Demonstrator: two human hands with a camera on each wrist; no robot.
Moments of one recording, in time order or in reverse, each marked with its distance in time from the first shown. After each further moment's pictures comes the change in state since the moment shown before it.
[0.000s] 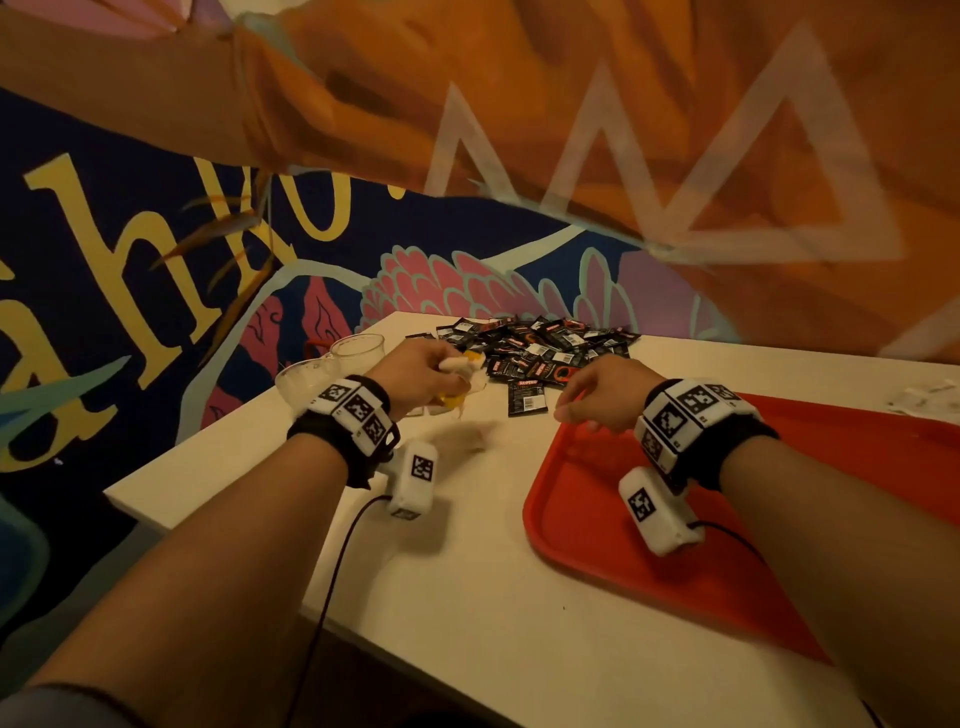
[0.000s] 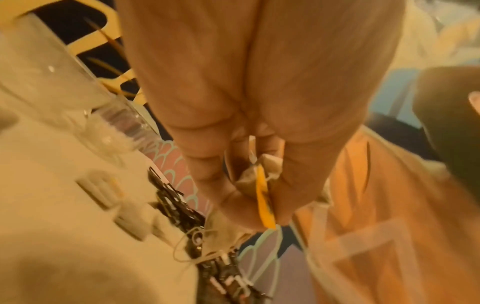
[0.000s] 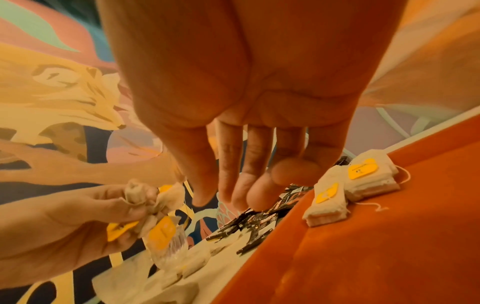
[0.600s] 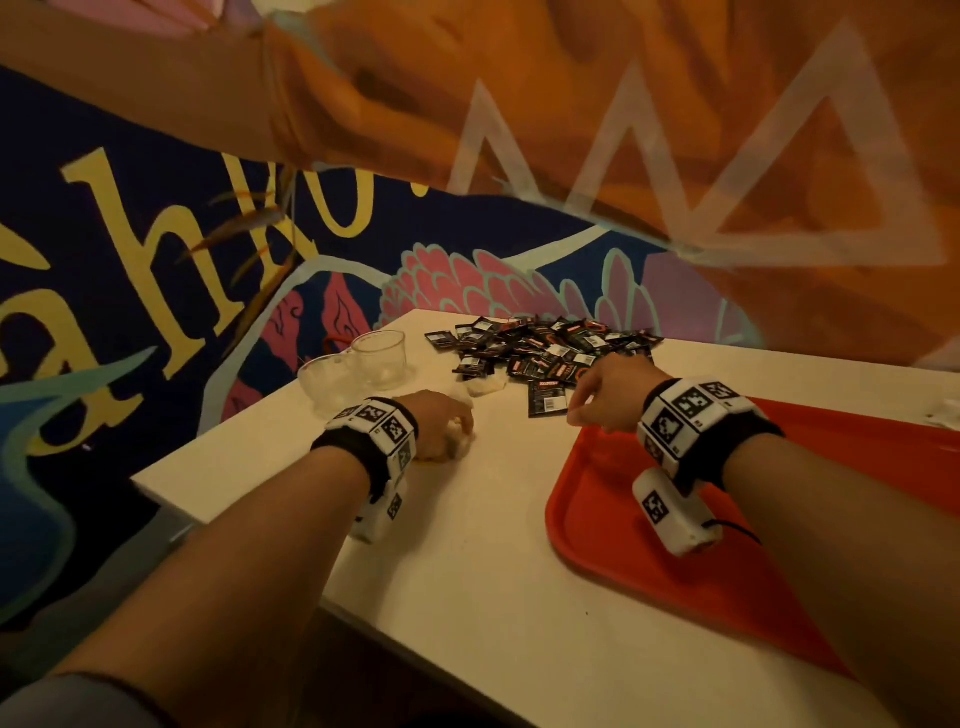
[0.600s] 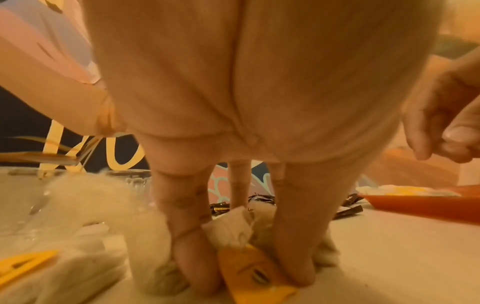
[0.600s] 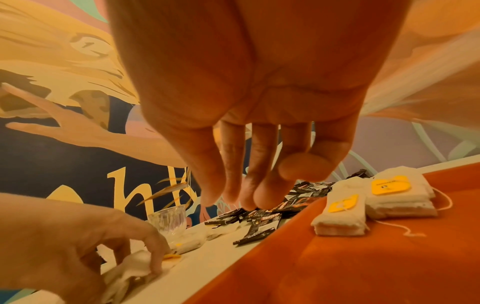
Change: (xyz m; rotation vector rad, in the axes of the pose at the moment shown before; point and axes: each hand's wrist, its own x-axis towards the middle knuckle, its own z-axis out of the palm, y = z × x) left_hand -0.007 -0.027 0.002 0.984 -0.361 -0.096; right_hand 0.010 -0.016 0.009 -0.203 0.036 -0.022
